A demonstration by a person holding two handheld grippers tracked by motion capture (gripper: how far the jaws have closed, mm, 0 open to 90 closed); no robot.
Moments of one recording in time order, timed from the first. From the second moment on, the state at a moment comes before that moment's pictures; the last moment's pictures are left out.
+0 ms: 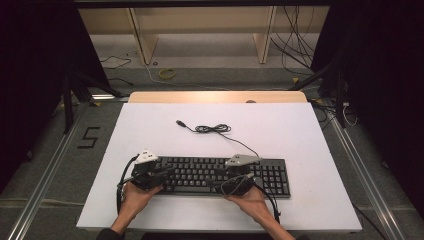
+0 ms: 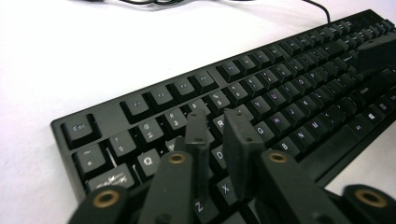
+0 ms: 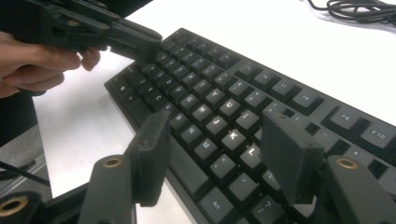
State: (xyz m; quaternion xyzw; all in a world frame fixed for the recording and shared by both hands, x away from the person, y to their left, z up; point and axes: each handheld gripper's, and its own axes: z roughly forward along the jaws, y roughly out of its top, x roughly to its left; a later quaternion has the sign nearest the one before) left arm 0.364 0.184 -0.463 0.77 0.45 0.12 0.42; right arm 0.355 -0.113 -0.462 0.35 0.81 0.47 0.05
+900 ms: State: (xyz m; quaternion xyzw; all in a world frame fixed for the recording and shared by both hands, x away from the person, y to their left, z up) left arm 0.361 0.164 -0.474 0.81 0.43 0.06 0.39; right arm 0.345 -0.129 -0.459 0.36 0.80 0.48 0.05
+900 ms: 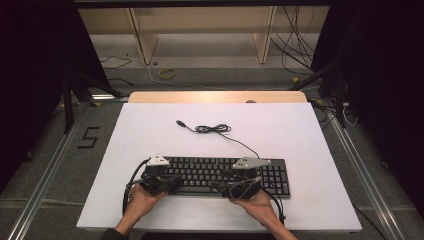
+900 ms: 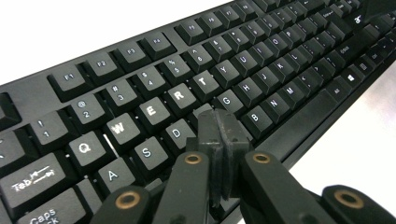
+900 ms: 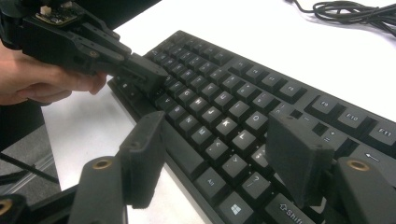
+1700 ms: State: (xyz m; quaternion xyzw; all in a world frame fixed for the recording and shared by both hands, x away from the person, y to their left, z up) left arm 0.360 0.164 -0.473 0.81 0.43 0.07 0.39; right arm 0.343 -0.135 -0.457 0.36 0.79 0.49 0.05
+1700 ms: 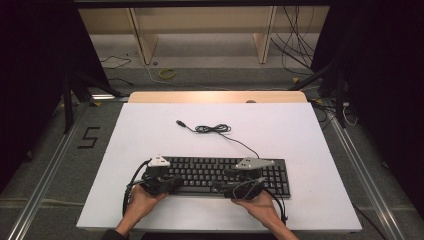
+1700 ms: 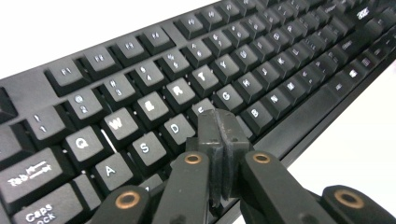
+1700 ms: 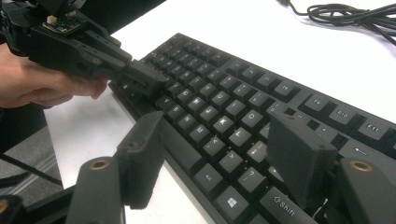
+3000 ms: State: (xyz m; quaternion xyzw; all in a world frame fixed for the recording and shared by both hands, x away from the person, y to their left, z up) left arm 0.370 0.192 -0.450 0.75 0.48 0.11 0.44; right arm 0.339 -0.122 -0.458 0.35 0.80 0.49 0.05
